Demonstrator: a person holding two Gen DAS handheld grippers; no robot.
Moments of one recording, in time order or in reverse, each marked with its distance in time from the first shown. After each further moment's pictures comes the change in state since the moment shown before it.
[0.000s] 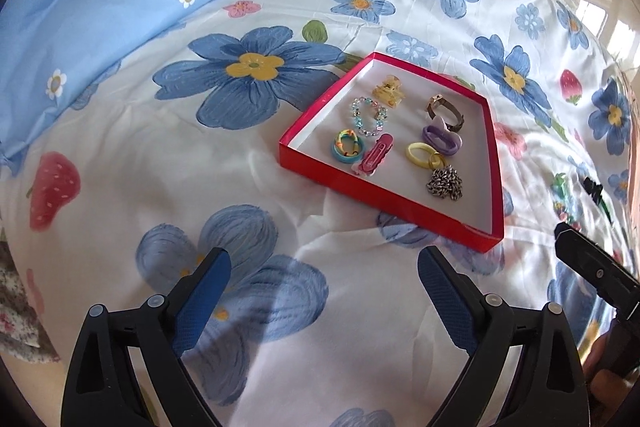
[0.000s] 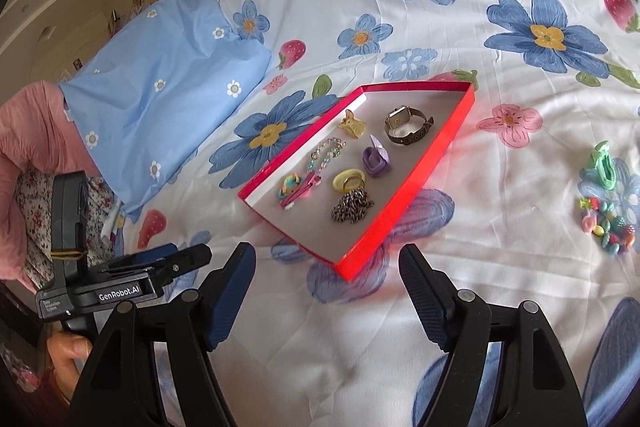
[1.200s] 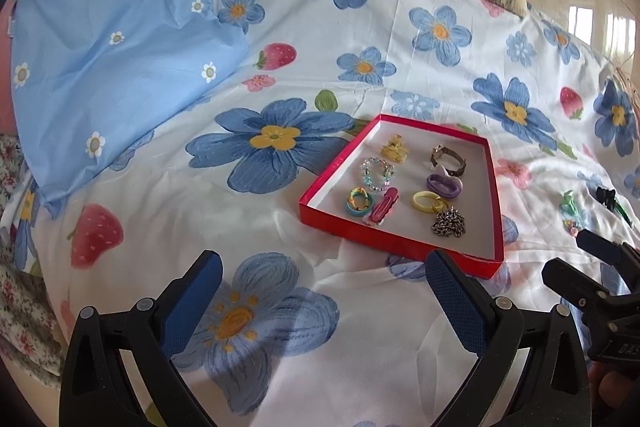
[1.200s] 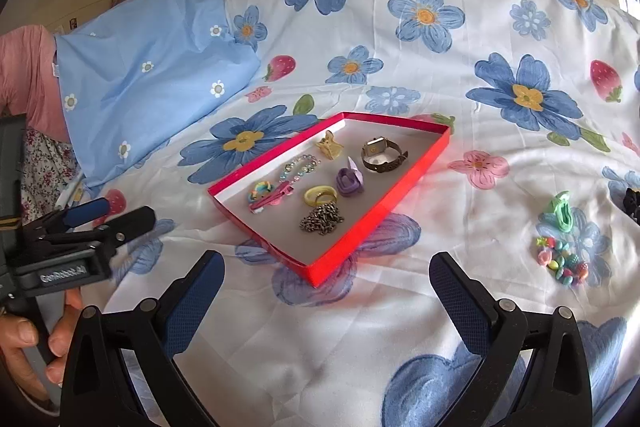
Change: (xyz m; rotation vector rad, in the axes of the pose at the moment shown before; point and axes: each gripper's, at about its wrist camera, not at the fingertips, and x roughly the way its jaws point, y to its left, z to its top) left arm -0.037 -0.017 -0.038 0.084 -0.265 0.092; right arm -0.009 0.016 -0.015 -0.177 -0.105 -0.173
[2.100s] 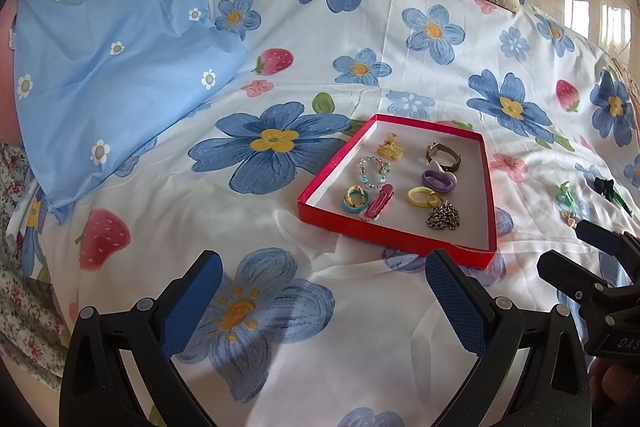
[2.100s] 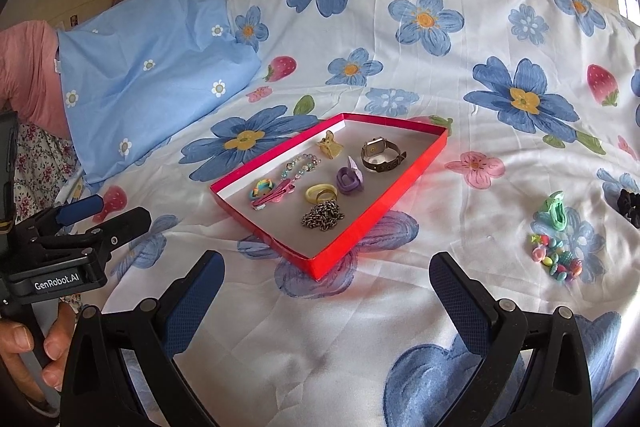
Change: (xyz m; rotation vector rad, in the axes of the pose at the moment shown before) left arm -0.011 -0.003 -0.007 0.040 -0.002 0.004; right arm -0.007 0.004 -0.003 -0.014 -0.005 -0.007
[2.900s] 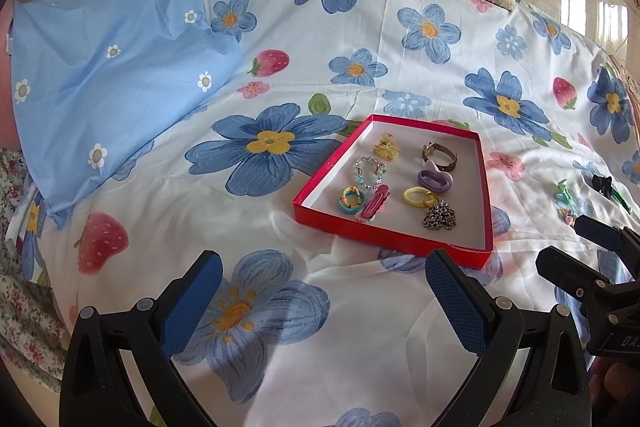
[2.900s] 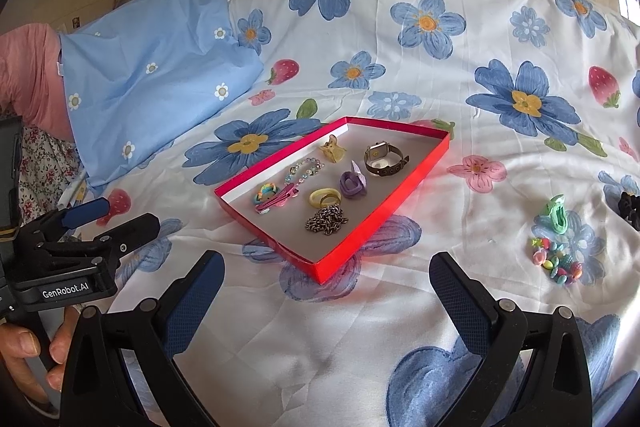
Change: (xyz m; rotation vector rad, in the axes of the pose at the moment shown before) left arm -0.001 -0.003 0.000 0.012 -0.005 -0.008; right arm -0.001 0.002 0.002 0.000 -0.003 0.004
